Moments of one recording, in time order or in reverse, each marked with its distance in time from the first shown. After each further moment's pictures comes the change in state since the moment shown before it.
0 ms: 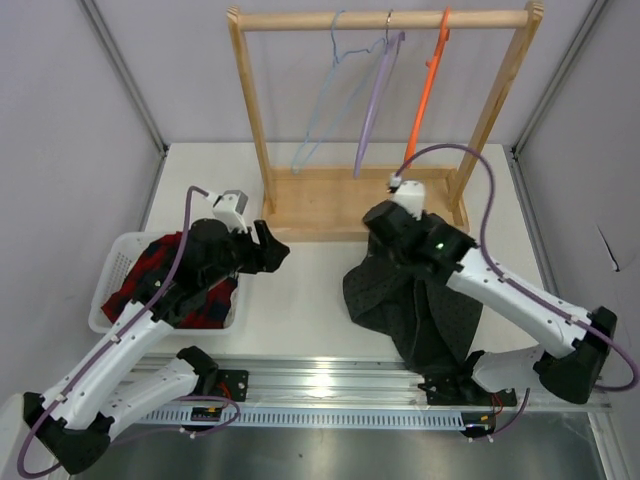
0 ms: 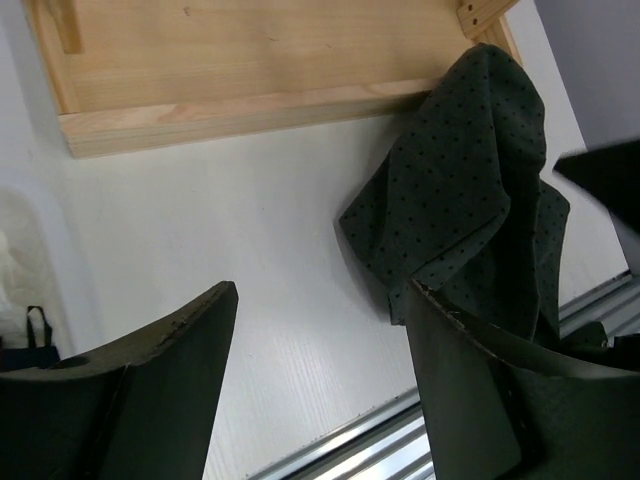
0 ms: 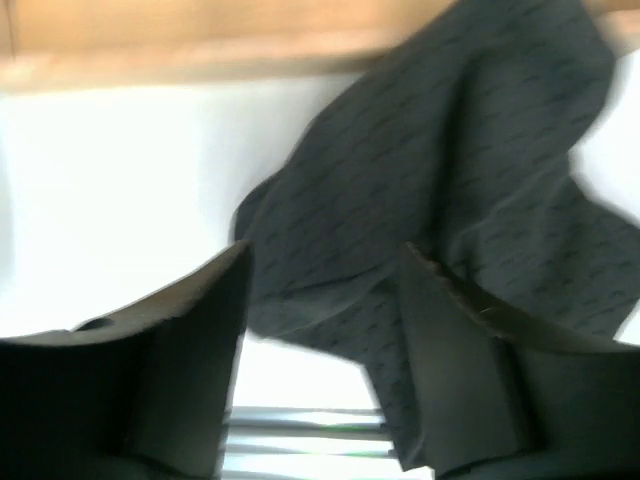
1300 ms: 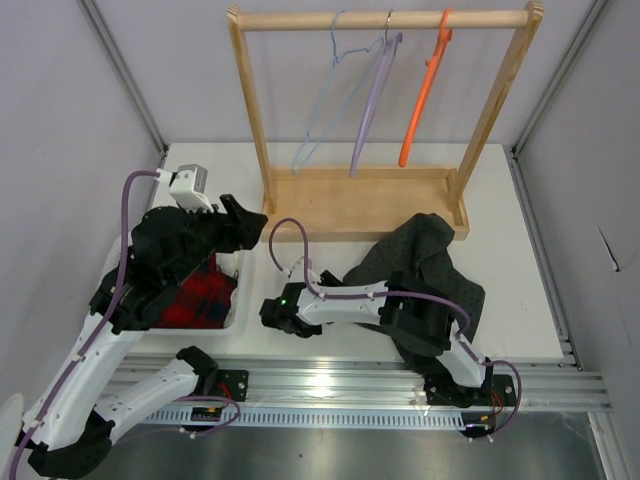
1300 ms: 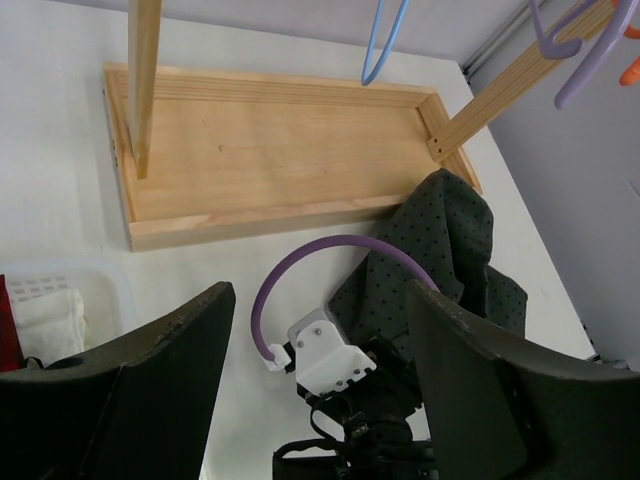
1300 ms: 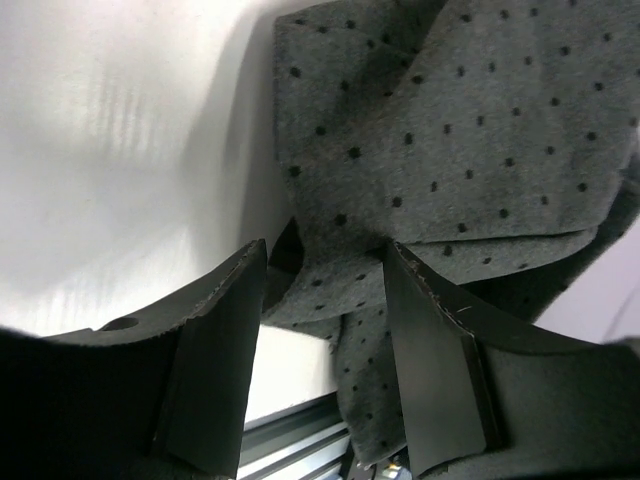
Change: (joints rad) left arm 0.034 -0.021 0.286 -0.112 -0.113 0.037; right arm 0.450 0.856 0.270 -0.381 0.311 0.103
